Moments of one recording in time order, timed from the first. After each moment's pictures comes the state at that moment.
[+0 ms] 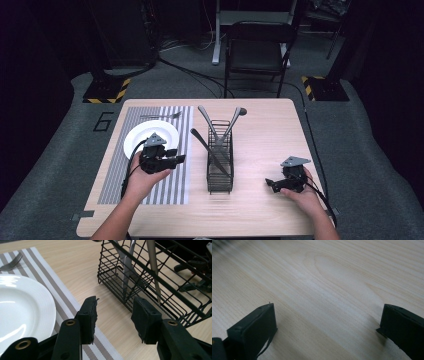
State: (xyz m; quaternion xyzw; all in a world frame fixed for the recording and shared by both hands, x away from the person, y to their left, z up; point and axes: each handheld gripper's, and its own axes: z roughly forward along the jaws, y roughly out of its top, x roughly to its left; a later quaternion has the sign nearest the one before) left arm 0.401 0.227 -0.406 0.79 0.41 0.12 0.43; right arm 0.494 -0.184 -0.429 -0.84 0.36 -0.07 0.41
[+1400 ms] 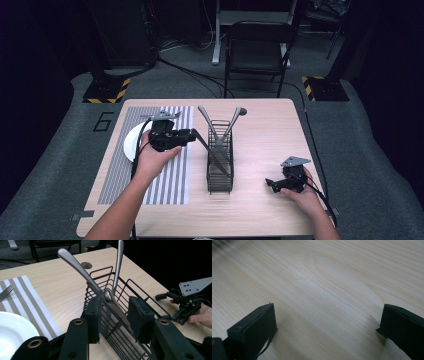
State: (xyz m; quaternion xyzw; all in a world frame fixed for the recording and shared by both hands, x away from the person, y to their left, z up) left arm 0.430 0.192 -0.346 0.77 0.41 0.10 0.47; right arm 0.494 -0.184 -0.429 -0.84 0.36 -0.07 0.41
